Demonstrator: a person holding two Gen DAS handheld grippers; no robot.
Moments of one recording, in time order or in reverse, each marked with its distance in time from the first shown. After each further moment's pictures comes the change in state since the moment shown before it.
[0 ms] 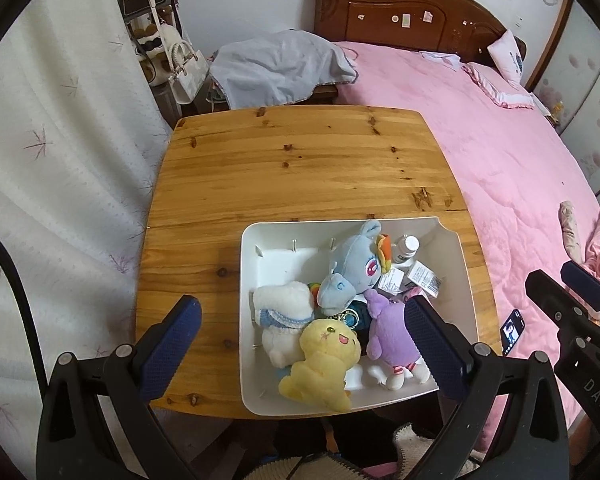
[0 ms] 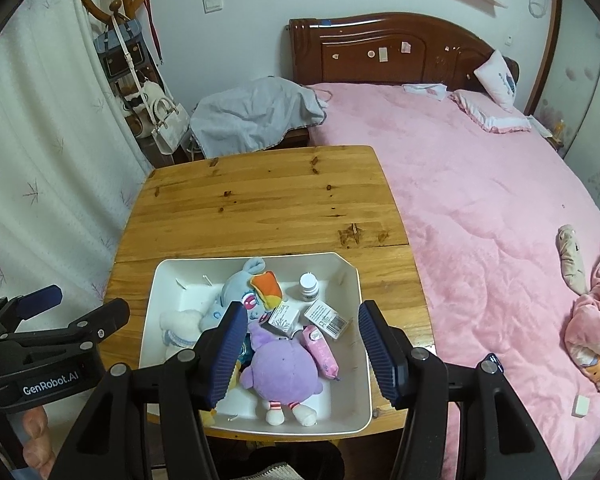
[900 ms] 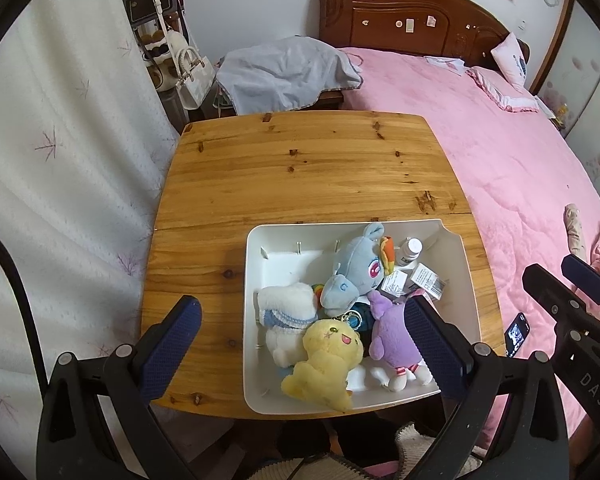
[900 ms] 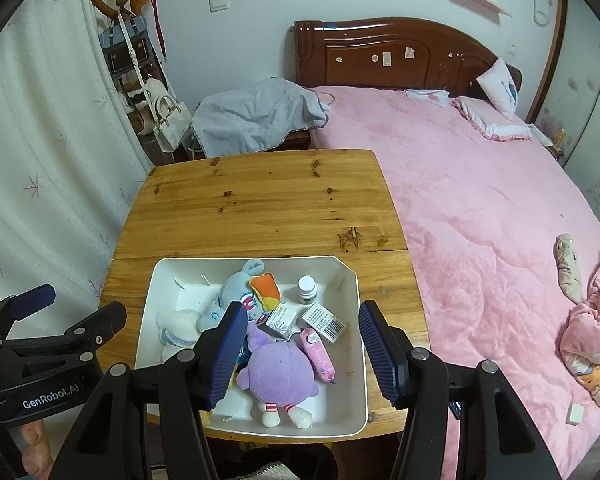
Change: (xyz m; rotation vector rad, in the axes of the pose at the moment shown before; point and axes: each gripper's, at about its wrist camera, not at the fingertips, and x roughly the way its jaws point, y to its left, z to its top) left arm -0.007 -0.003 -0.004 -0.001 -0.023 0.025; right arm -0.001 0.002 0.001 -0.026 -0.006 -0.010
